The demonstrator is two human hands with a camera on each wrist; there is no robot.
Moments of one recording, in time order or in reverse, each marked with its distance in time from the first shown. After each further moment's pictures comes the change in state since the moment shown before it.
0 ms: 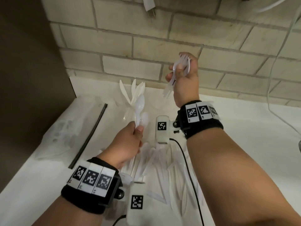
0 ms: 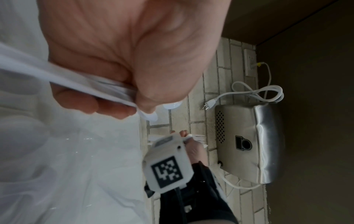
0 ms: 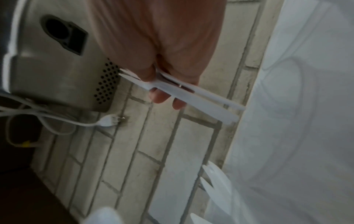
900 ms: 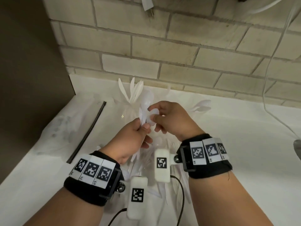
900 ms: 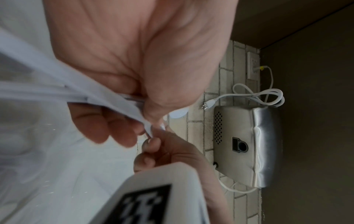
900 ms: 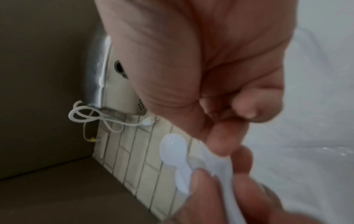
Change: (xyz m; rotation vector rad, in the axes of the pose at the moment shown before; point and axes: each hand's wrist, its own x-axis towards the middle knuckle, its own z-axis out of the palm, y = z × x) left_hand -0.011 0.020 0.013 -0.234 -0.072 -0.010; right_hand -0.084 -0.014 -0.031 -0.597 -0.542 0.381
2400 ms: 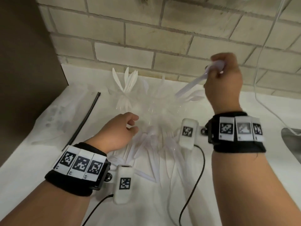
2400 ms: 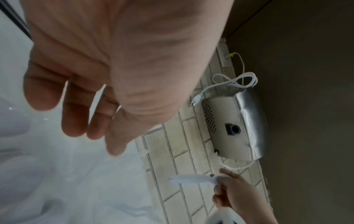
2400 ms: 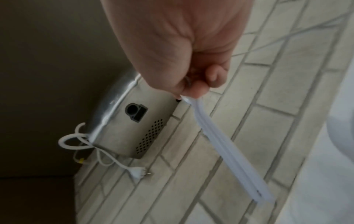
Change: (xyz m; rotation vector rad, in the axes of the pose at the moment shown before) left_hand -0.003 -0.015 -0.027 0.668 -0.071 0.088; right_hand -0.005 0.004 -0.096 -0.245 0.886 -0.395
